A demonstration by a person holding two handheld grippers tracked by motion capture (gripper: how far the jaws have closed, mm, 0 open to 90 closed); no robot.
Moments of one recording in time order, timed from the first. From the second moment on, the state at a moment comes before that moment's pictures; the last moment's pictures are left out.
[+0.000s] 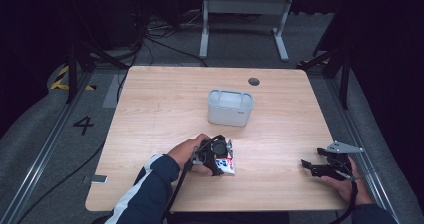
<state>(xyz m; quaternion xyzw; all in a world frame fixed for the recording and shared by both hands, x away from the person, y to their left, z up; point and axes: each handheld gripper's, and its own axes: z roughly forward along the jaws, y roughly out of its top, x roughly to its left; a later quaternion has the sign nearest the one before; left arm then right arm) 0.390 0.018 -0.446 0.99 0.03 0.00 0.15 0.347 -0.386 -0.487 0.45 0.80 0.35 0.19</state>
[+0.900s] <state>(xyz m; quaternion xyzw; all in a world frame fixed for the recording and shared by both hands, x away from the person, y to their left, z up) 0.381 0.034 -0.415 0.98 0.03 0.05 0.20 0.347 -0.386 -0.487 0.45 0.80 0.35 0.19</state>
